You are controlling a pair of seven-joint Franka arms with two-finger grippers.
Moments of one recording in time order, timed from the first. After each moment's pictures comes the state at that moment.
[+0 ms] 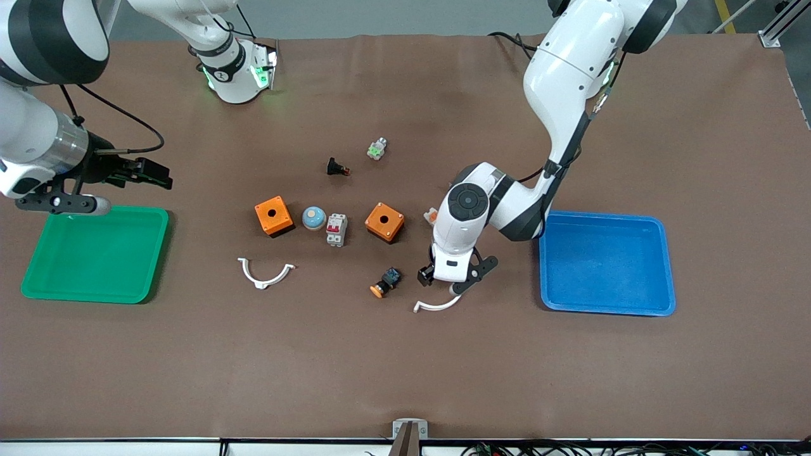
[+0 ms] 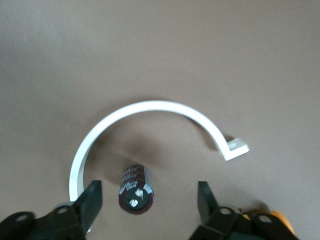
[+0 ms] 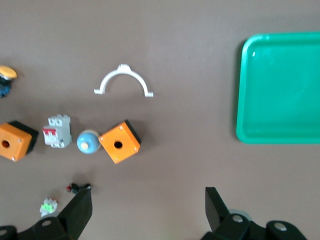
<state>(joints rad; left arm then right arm) -0.57 0.80 -0.07 -1.43 0.10 2.39 -1.33 0.05 0.02 0.01 -1.72 0.06 1.64 0.12</state>
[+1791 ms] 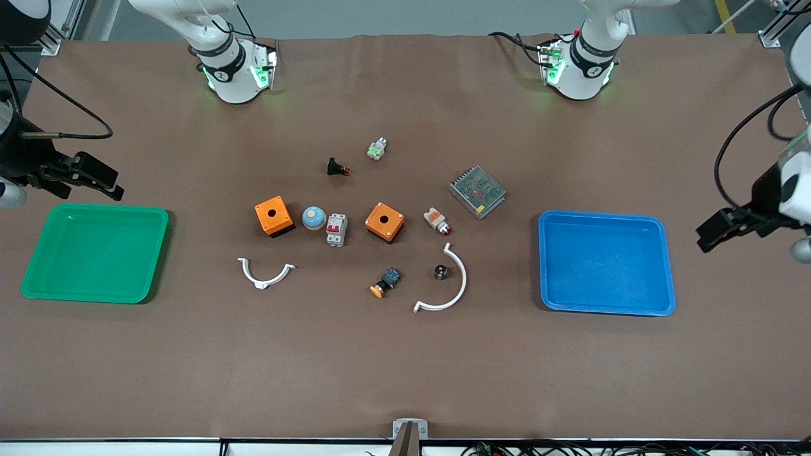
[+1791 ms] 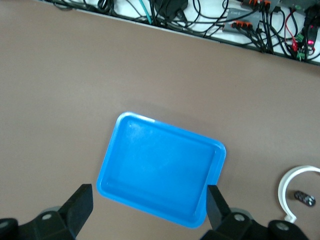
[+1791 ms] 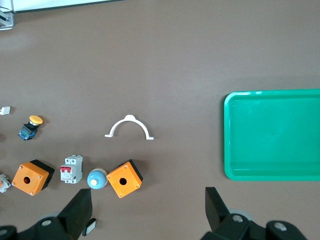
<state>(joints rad) -0.02 0.18 -0.06 -1.39 0.09 1.72 -0.33 0.02 0.04 0.01 -1.53 0.06 1.65 0.10</state>
